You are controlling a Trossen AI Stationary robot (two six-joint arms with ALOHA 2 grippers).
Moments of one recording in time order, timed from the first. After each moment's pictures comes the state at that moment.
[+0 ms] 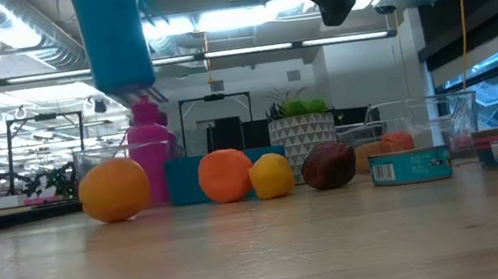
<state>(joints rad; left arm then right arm) -0.49 0.72 0.76 -0.06 -1.00 -0.06 0.27 1.41 0.54 0.89 0.06 0.21</state>
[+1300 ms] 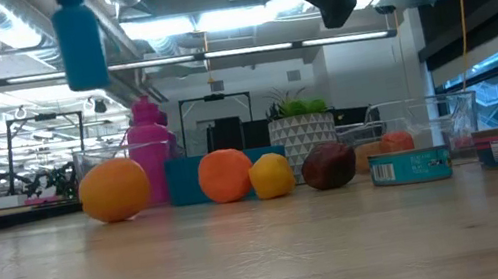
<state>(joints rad) 0.09 0.58 0.91 -0.24 -1.08 0.12 0.27 1.41 0.54 0.87 0.06 0.21</state>
